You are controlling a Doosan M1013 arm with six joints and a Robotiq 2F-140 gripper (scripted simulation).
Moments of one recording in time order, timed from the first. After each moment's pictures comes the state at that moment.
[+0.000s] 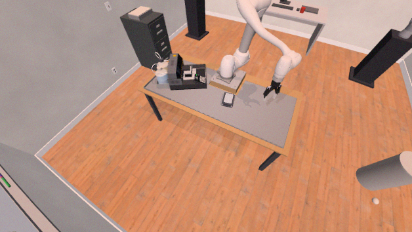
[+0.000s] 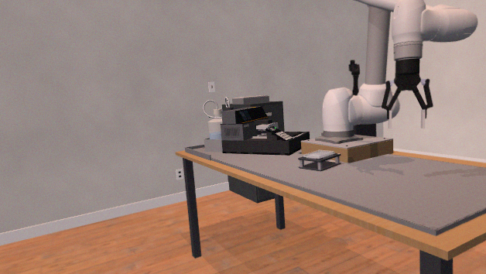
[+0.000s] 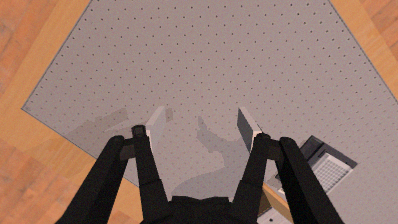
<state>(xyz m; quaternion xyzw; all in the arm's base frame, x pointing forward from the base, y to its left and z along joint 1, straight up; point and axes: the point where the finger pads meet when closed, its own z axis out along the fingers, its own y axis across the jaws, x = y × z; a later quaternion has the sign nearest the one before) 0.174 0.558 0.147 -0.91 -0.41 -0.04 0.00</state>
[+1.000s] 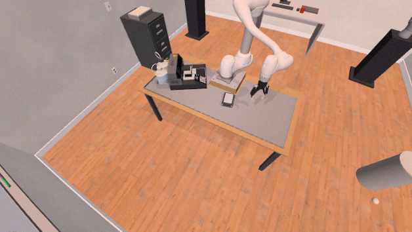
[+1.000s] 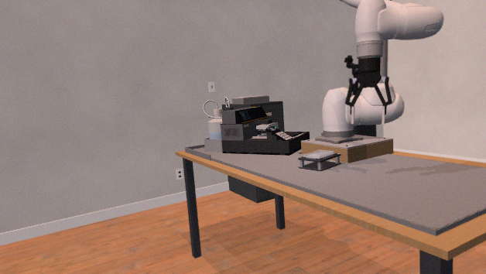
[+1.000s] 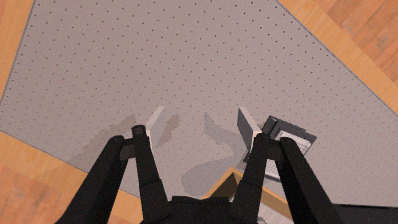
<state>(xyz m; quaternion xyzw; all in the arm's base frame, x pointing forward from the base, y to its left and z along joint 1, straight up) 0.254 0.460 0.166 -0.94 -0.35 -0.03 0.00</state>
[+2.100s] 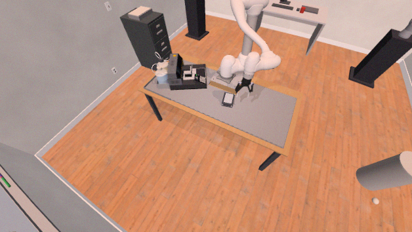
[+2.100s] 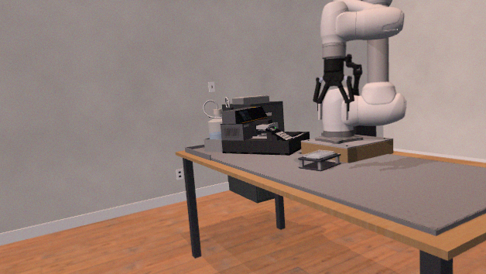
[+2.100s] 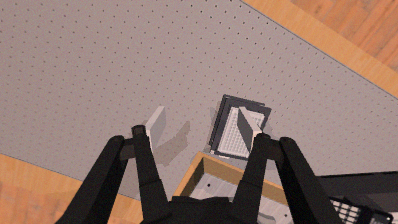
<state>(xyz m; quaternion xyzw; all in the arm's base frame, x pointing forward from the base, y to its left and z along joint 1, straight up) 0.308 0.331 0.180 -0.96 -0.28 -0.02 -0.01</state>
